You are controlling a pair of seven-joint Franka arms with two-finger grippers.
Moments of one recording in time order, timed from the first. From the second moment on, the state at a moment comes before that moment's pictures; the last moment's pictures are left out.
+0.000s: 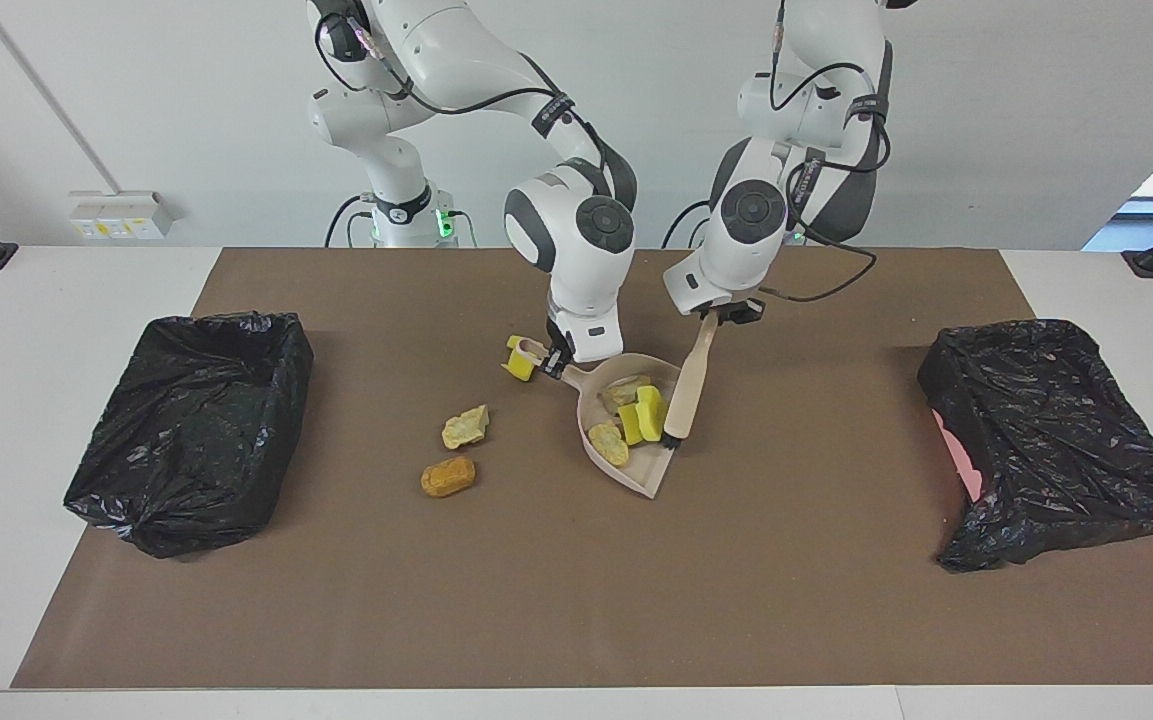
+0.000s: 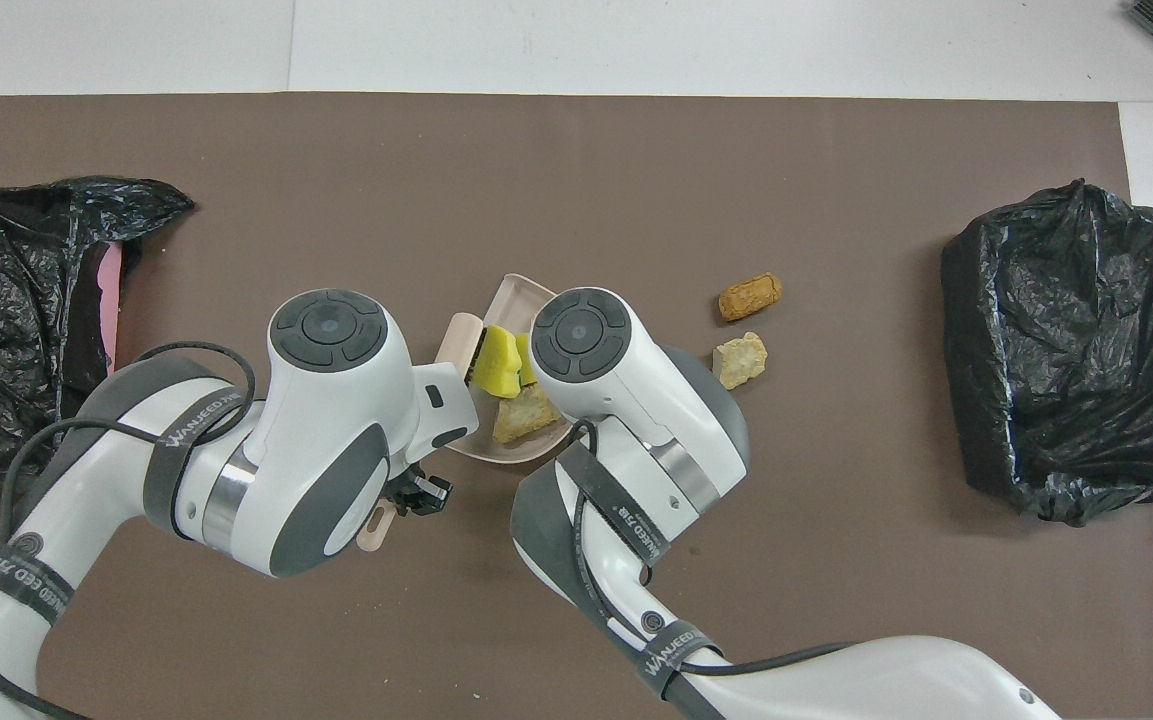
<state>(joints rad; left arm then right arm) -0.48 0.08 -0.06 -1.99 -0.05 1.70 -0.11 0.52 0.39 0.10 -1.69 -0.11 1.89 -0.42</state>
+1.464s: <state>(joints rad) -0.57 -0.04 -0.05 -2.05 -0.13 1.69 -0.28 0.47 0.39 0.10 -1.72 -0.11 1.92 -0.47</state>
